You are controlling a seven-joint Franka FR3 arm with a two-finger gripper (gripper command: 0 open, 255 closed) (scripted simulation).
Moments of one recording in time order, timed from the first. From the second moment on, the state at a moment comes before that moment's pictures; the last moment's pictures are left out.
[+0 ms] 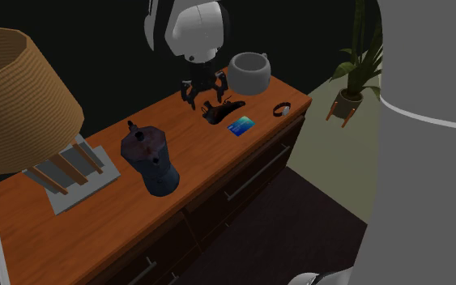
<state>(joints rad) -0.25 0.54 -0.12 -1.83 0.10 2.24 -0.04</state>
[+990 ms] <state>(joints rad) -0.25 0.55 -0.12 -1.84 0.10 2.24 -0.04</state>
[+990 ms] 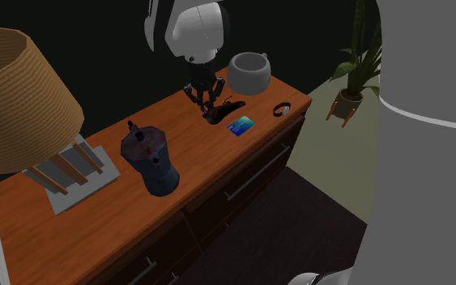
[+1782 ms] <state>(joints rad) -0.24 0.46 -0.13 -1.82 0.08 2.15 -0.03</state>
